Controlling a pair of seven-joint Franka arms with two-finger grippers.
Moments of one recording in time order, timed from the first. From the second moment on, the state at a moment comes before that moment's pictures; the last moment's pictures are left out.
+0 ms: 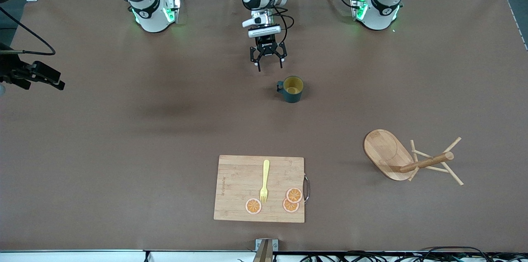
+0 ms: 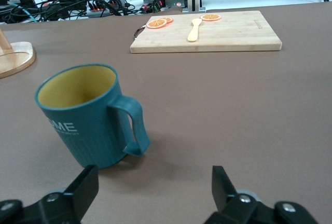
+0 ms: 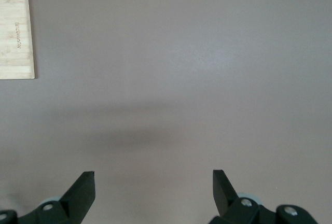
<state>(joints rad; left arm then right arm) -0.79 0.70 -0.63 -2.05 1.61 1.74 -2.50 -0.08 -0.02 0.00 -1.67 0.03 1.67 -0.04</state>
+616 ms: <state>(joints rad) -0.94 0.74 -0.44 -2.05 1.73 1.74 -2.50 -0.08 -0.02 0.00 -1.67 0.03 1.69 -0.04</state>
